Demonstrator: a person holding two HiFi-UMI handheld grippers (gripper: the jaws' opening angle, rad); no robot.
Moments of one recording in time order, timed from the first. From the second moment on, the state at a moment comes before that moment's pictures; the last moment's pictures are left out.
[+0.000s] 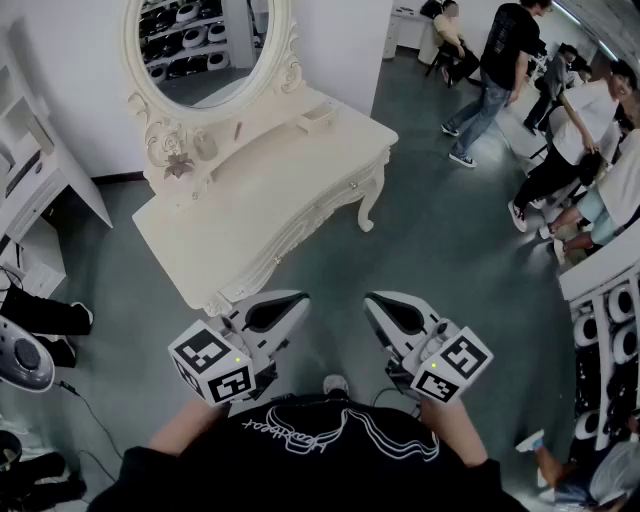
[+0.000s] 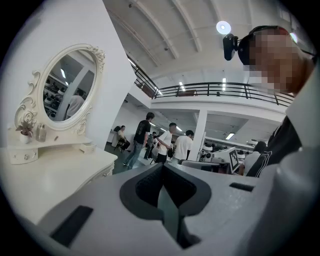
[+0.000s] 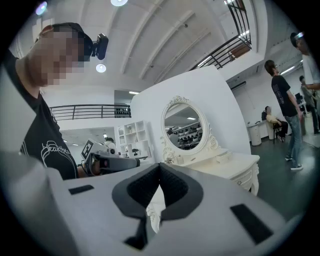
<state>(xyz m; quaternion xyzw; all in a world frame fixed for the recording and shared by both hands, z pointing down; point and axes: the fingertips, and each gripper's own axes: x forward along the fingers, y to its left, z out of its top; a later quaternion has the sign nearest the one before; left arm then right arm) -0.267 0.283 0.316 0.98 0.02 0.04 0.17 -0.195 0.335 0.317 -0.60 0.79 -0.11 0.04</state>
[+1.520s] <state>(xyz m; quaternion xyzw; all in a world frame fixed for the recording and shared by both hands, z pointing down) -0.197 0.234 0.333 0.98 0.06 0.06 0.16 -0.115 0.287 0.348 -0.66 0.74 -0.12 0.03</state>
